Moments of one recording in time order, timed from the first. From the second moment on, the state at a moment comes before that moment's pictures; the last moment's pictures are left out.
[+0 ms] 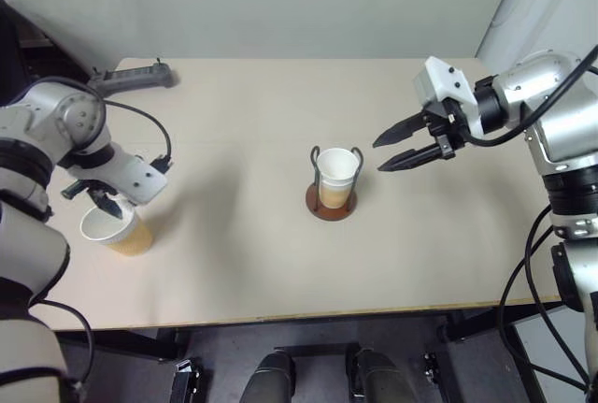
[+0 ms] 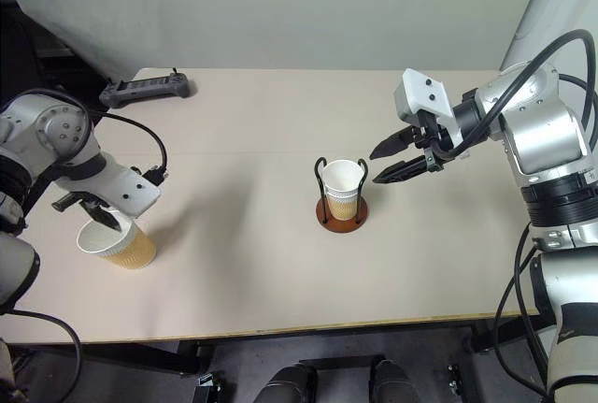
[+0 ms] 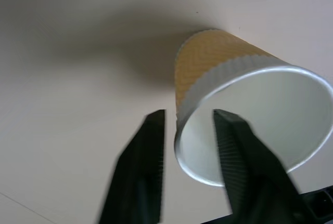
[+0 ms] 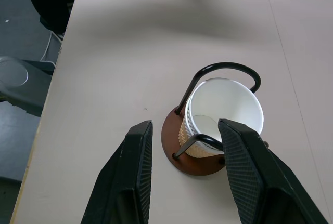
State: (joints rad) left arm -1.41 1.03 -0.99 1.20 0.31 -0.74 -1.58; right arm -1.15 -0.79 0.29 0.19 0.19 0.48 1.59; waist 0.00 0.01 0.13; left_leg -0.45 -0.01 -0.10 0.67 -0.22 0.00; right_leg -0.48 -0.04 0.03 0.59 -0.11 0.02
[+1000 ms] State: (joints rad) left arm -1.55 0.72 -0.73 1.31 0.34 -0.65 -1.58; right arm -1.16 -0.76 0.15 0.18 0.34 0.61 1.53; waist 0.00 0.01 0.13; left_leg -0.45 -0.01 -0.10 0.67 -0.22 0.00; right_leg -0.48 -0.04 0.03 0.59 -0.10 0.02
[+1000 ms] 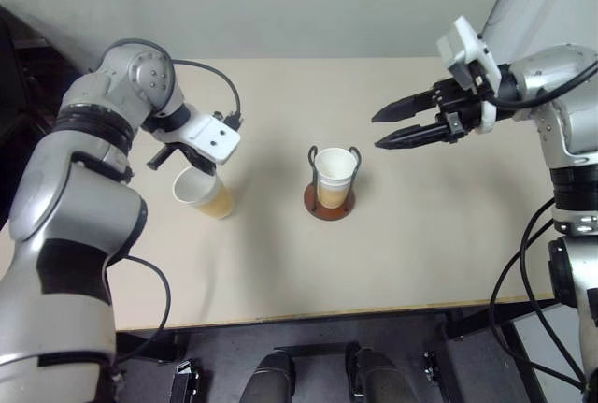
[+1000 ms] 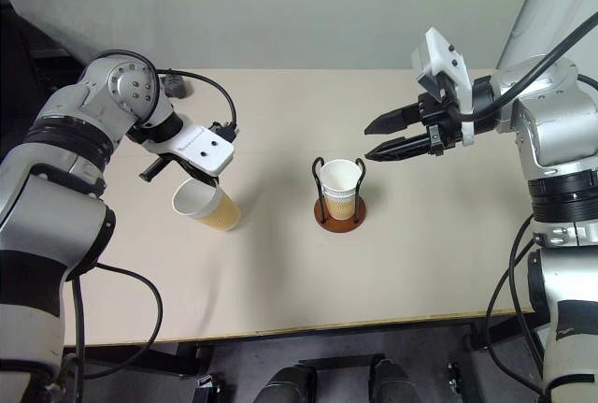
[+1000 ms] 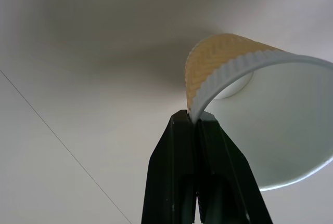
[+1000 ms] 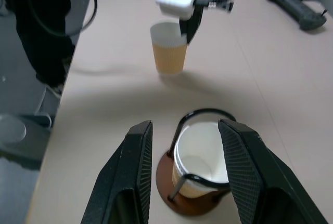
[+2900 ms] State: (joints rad) left arm -1.94 0.29 -0.43 1.37 0.43 -0.34 -1.52; right arm -0.96 -0.93 0.15 0.03 0.35 0.56 1.53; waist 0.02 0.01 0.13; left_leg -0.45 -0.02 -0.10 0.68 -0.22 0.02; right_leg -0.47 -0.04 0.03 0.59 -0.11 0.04
